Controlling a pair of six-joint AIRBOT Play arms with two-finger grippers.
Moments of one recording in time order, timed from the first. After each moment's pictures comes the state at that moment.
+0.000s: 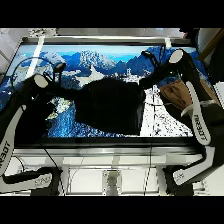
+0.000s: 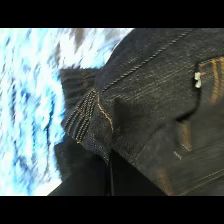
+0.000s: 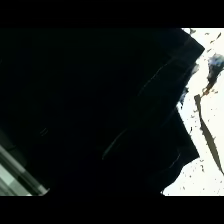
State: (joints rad) left arm -0.09 -1.36 1.13 1.17 -0.97 -1.26; right arm 0.11 -1.66 1.70 -1.07 1.47 1.11
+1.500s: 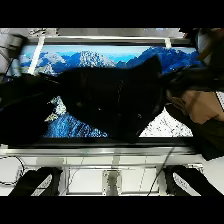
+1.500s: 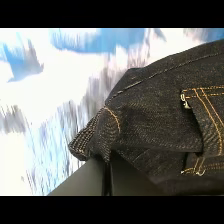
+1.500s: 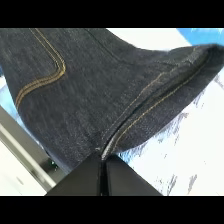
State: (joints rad) left arm -0.19 -0.73 1.18 1.25 -0.96 -1.31; right arm 0.13 -0.89 1.55 -1.00 1.41 1.20
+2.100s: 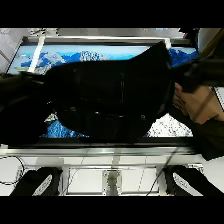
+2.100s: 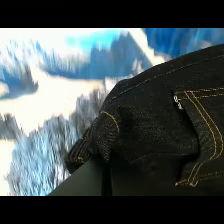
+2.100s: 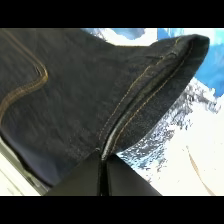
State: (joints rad) left arm -0.19 -0.71 1.23 1.25 -1.05 -1.40; right arm 0.13 -0.98 1.65 -1.04 1.43 1.23
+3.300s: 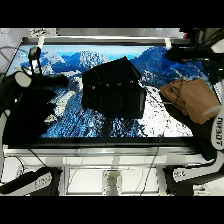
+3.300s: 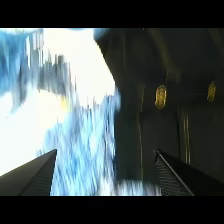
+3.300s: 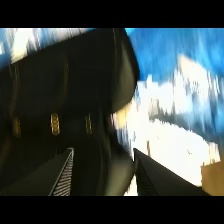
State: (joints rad) left arm 0.00 -1.21 1.13 1.21 -0.84 -1.39; right arm -0.20 -1.56 1.80 -1.00 1.23 1.26
